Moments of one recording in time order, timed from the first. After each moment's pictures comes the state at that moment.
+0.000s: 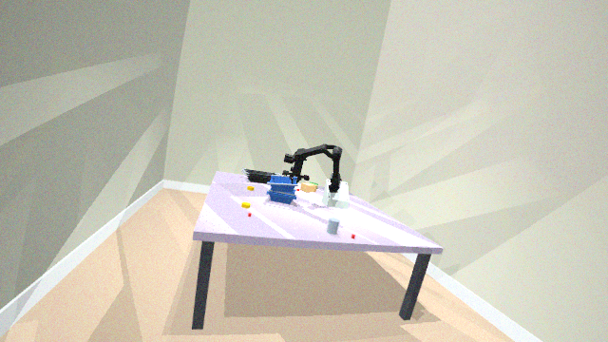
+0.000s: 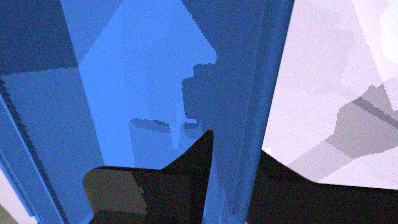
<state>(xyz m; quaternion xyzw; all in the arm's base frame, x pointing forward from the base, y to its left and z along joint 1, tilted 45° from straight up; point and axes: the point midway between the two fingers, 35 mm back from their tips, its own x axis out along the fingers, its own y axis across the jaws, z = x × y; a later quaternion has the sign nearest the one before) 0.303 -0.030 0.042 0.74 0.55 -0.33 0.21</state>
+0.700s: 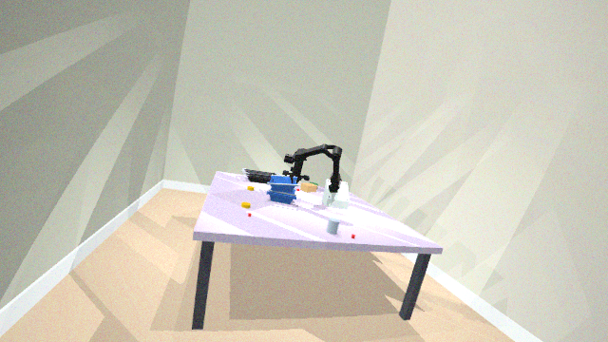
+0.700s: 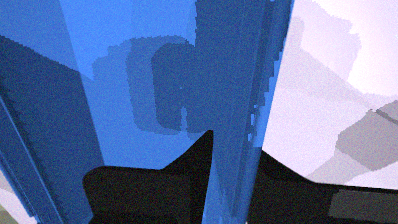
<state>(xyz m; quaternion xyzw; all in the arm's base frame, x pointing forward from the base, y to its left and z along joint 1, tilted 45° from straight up) 0.304 -0.030 0.042 0.74 0.55 -0.32 0.21</state>
